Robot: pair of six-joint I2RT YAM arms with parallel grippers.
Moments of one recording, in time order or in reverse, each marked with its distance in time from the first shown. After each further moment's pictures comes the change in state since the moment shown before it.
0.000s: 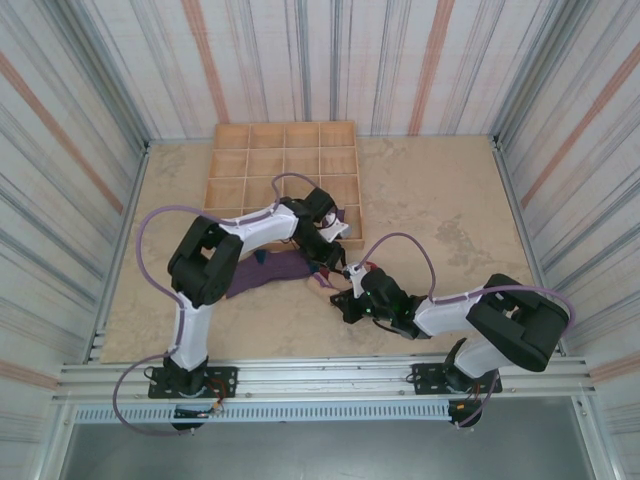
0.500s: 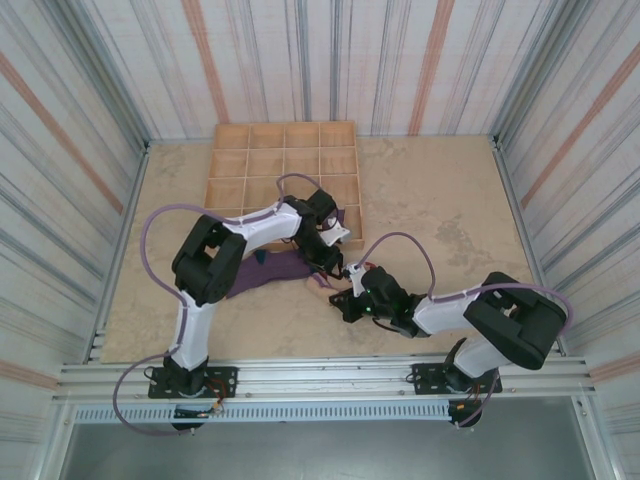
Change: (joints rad) left arm -0.007 0.037 0.045 -0.095 -0.023 0.092; right arm -0.019 0.020 0.008 0.008 -0.043 0.006
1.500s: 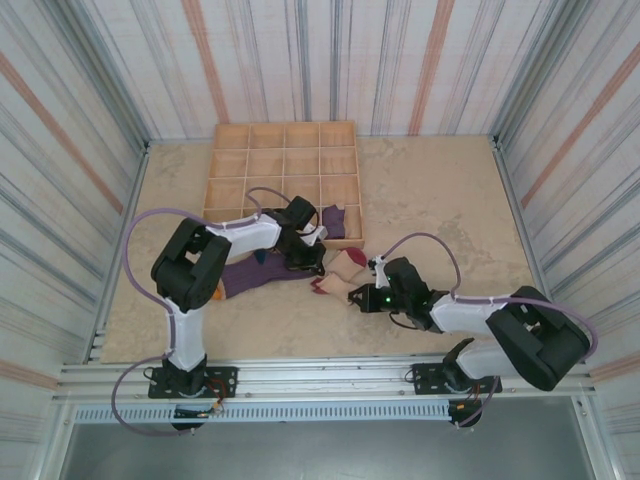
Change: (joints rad) left arm 0.075 -0.136 -0.276 0.280 -0.028 -0.422; right arm -0.221 -0.134 -0.033 -0.193 -0.179 0.165
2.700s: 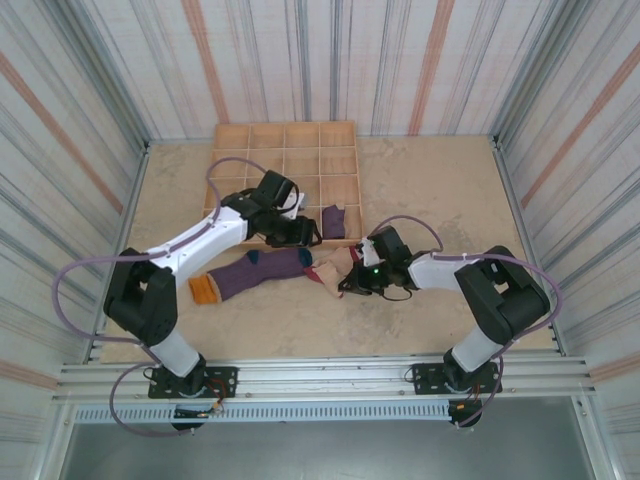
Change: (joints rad) left arm 0.006 -0.354 -0.013 -0.108 -0.150 -0.049; right arm -0.107 0.285 0.374 -0.387 -0.243 0.026
